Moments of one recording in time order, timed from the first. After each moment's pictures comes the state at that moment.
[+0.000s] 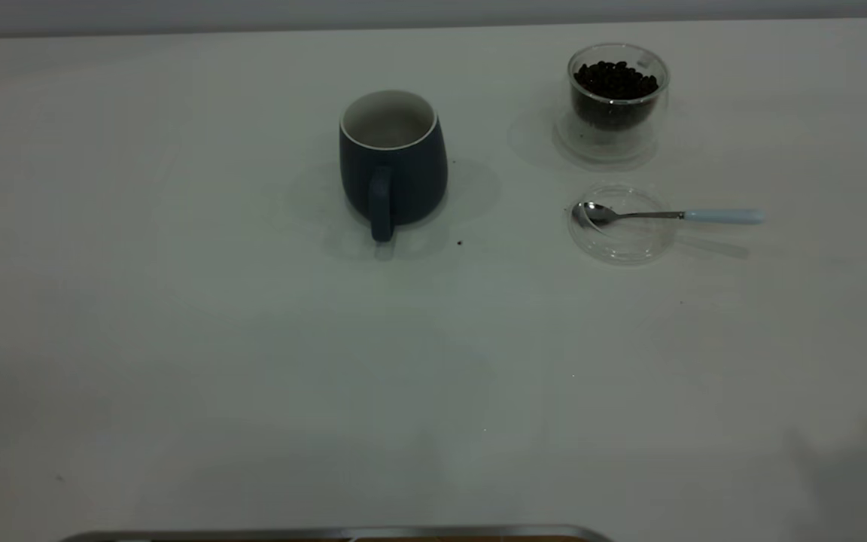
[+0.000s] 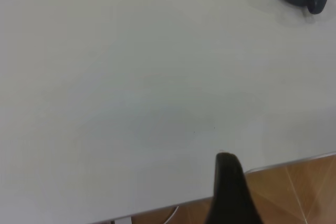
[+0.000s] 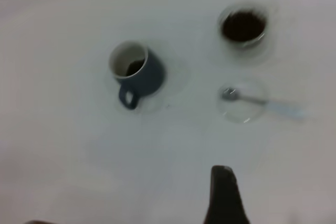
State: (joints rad) left arm -0.12 -0.02 -0.49 -0.03 1.14 0.10; right arm 0.00 0.85 -0.82 0.47 0.88 -0.14
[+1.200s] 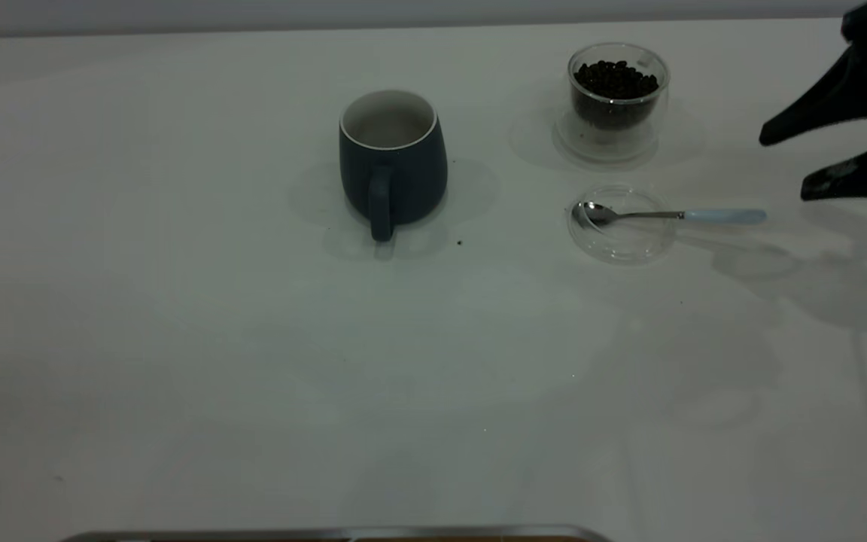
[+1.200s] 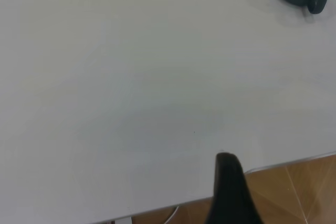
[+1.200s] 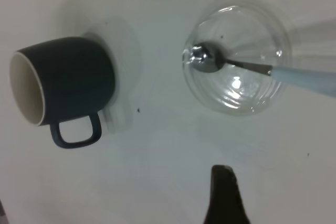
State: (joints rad) left arm -0.12 -0.02 -0.49 -0.03 1.14 0.10; right arm -0.21 2.10 -0.86 1.42 0.69 -1.02
